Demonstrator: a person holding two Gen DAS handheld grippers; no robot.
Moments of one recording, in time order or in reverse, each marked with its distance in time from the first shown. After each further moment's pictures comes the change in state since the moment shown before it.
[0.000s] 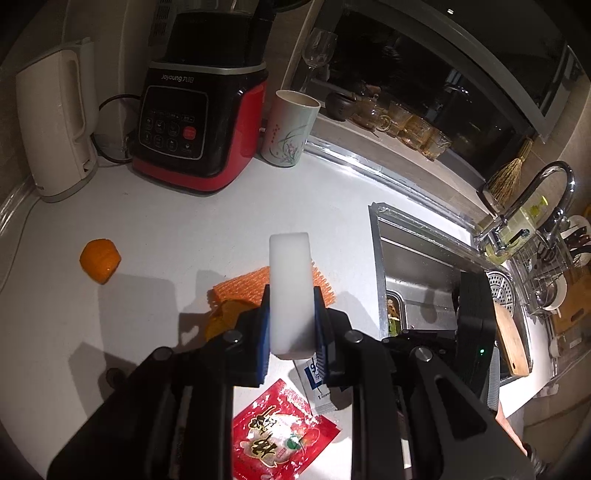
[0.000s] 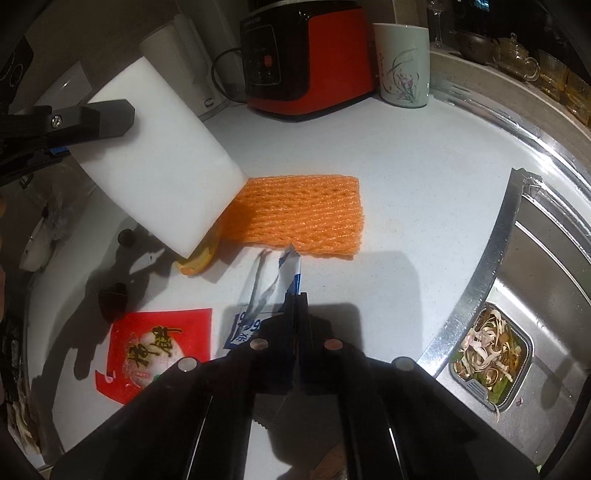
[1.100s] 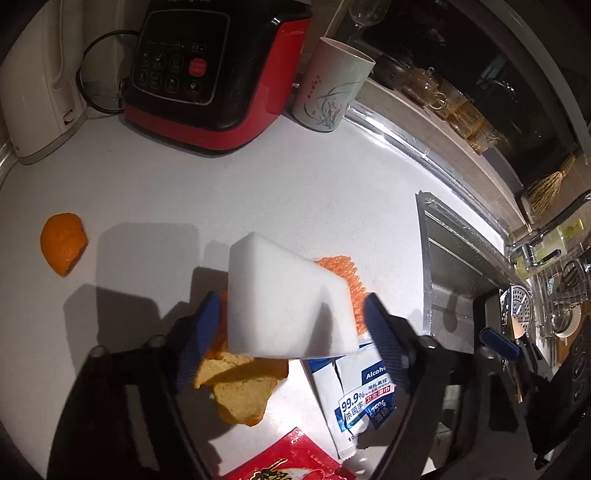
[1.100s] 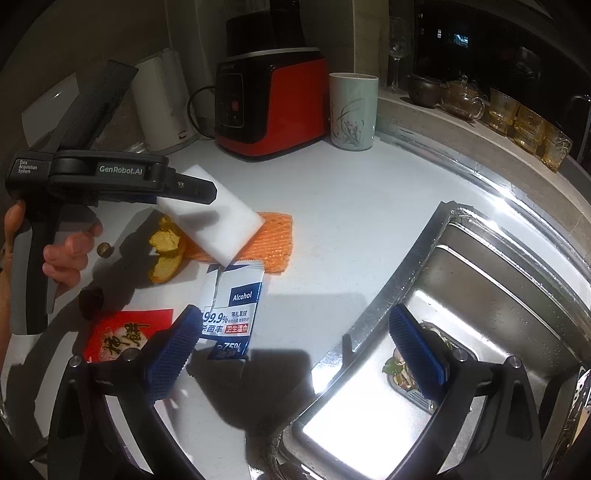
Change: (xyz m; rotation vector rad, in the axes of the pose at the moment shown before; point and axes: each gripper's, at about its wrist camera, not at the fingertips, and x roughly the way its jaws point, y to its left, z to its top) left arm 0.101 0.028 0.019 -0.115 0.144 0.038; right arm -0.045 -0.028 -0.008 -0.031 -0.120 -0.147
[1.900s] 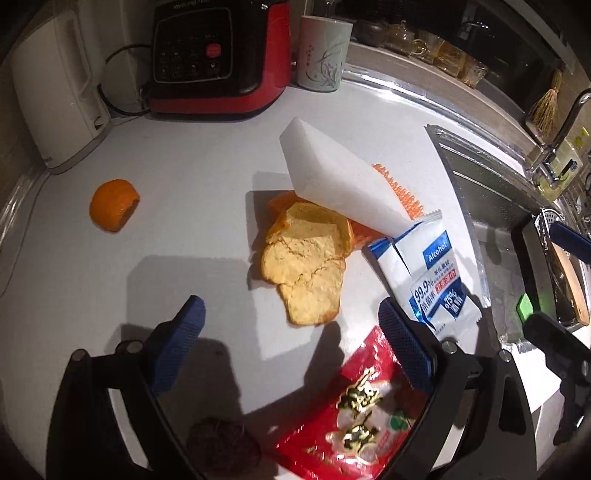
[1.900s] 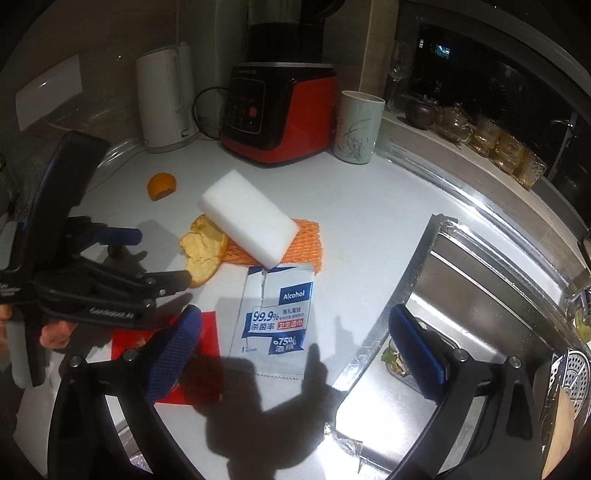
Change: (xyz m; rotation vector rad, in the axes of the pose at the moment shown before) left arm -0.011 0.019 -0.073 0.217 0.001 0.154; right arm -0.022 0.067 -0.001 -0.027 0.006 -0.164
